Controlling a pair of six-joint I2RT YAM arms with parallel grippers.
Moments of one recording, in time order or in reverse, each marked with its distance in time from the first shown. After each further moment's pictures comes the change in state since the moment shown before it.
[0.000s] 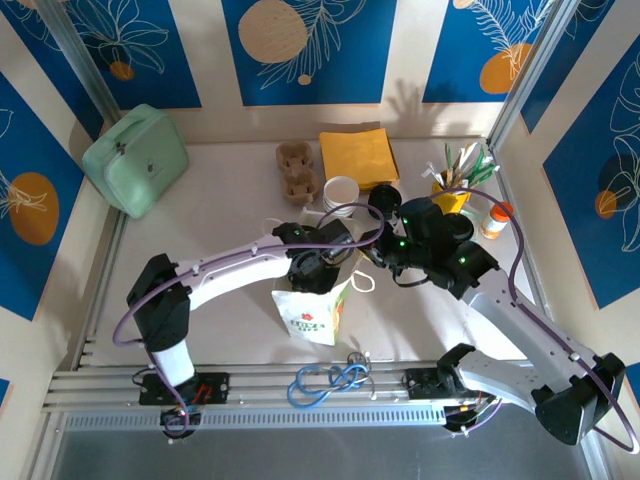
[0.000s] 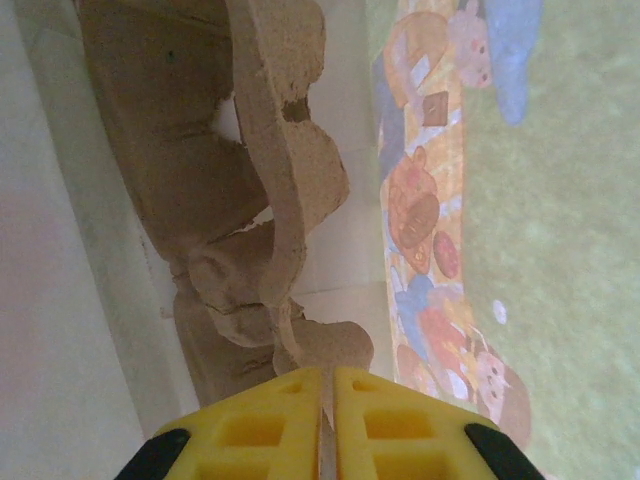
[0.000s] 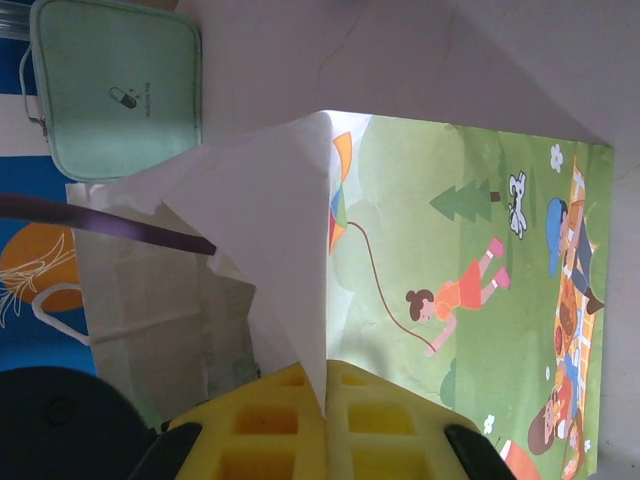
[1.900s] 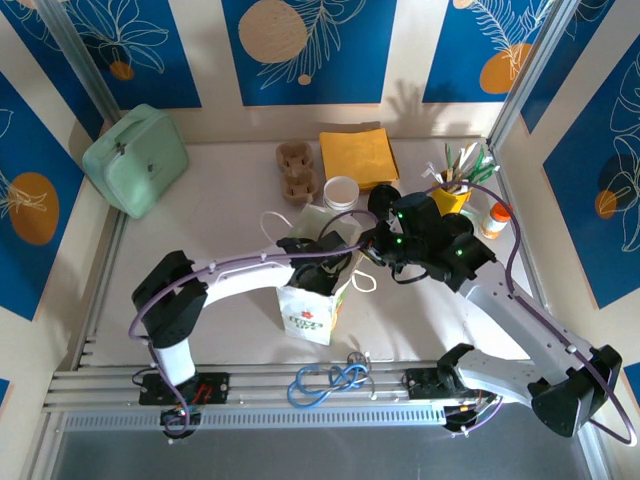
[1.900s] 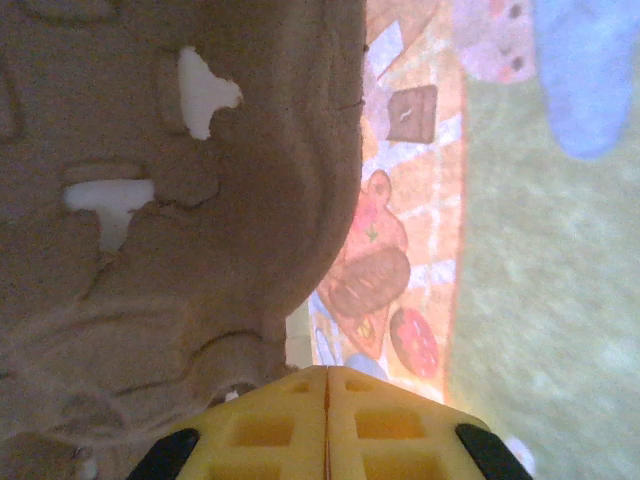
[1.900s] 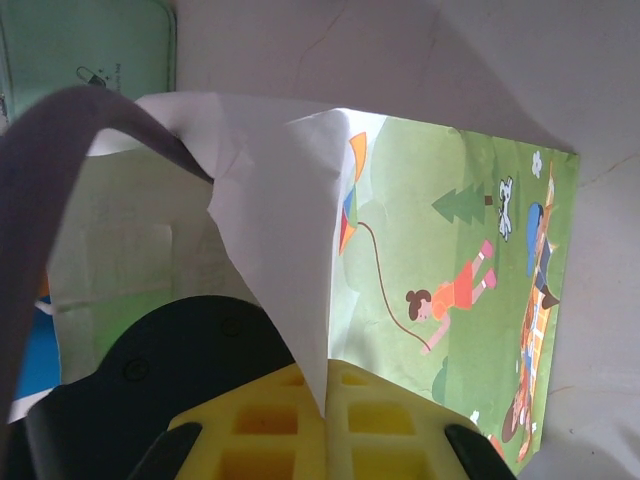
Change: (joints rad) left arm 0.006 0.019 -0.174 0.270 0.137 -0.044; right arm 0.007 0.046 0.065 -0.075 0.008 -0.060
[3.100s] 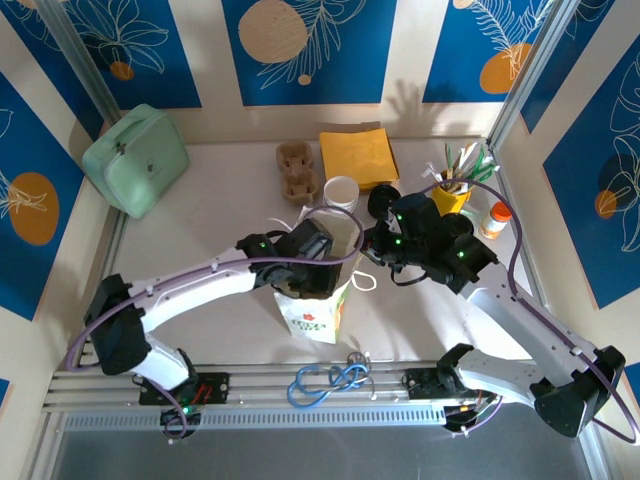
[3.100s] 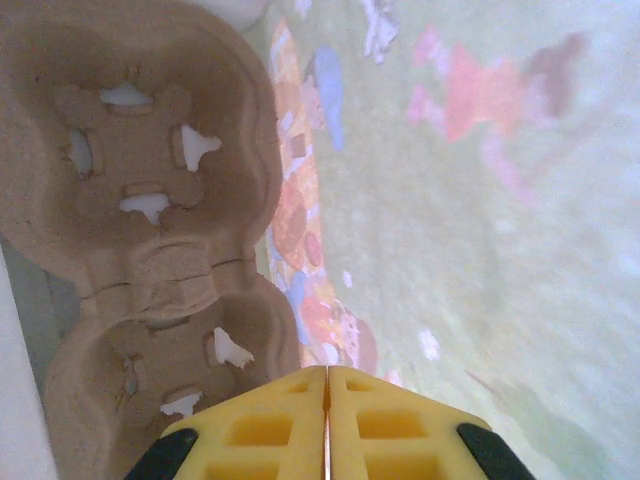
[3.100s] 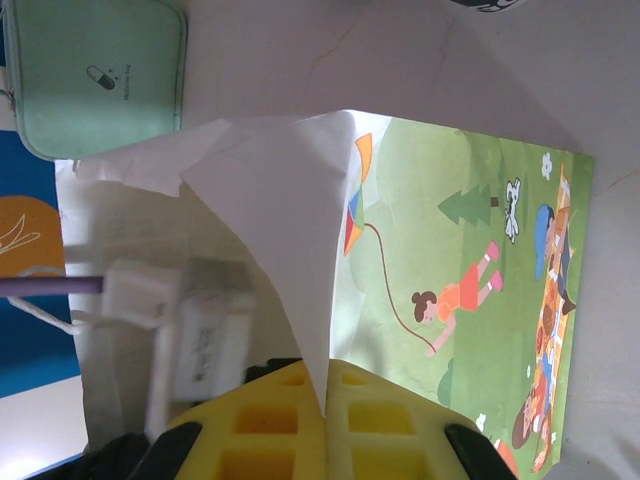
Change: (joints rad) left arm -0.004 -0.280 -0.023 0.004 -0.057 -0.026; right arm 0.031 -0.008 0.022 -0.010 0.054 -0.016
